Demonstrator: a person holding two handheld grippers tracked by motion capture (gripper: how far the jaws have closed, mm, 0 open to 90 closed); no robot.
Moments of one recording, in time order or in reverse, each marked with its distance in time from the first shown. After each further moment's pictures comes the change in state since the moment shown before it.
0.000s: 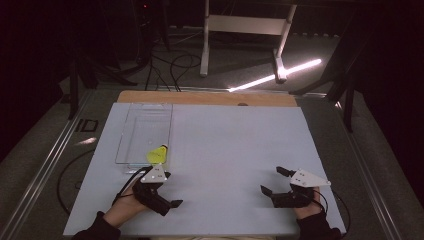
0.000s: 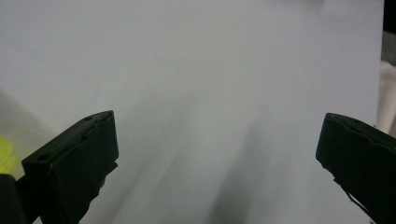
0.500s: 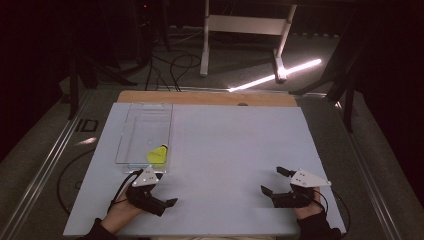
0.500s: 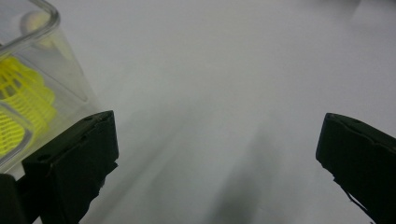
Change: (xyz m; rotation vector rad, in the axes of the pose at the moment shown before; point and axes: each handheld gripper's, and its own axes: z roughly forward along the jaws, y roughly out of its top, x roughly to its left) left arm -0.002 -0.021 -0.004 -0.038 0.091 -0.045; right arm 0.000 0.000 -0.001 0.000 0.003 -0.002
